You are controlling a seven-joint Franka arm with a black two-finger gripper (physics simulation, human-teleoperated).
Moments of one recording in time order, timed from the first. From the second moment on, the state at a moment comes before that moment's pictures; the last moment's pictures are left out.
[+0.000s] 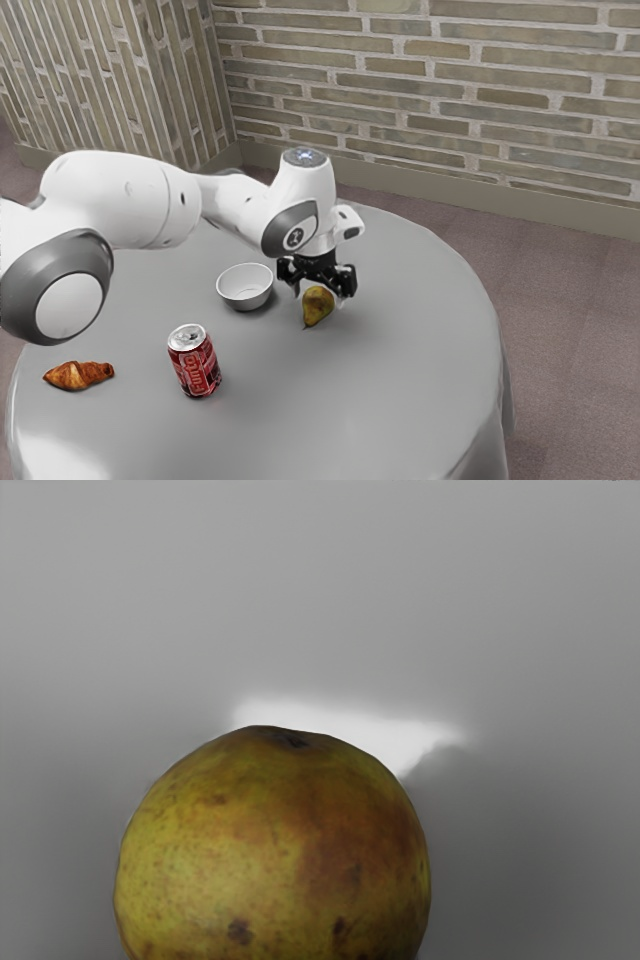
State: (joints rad) arm -0.29 0.62 0.13 -1.61 0.05 2.28 -0.36
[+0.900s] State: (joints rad) arm -0.27 0.68 0.13 -1.58 0.04 2.31 -0.38
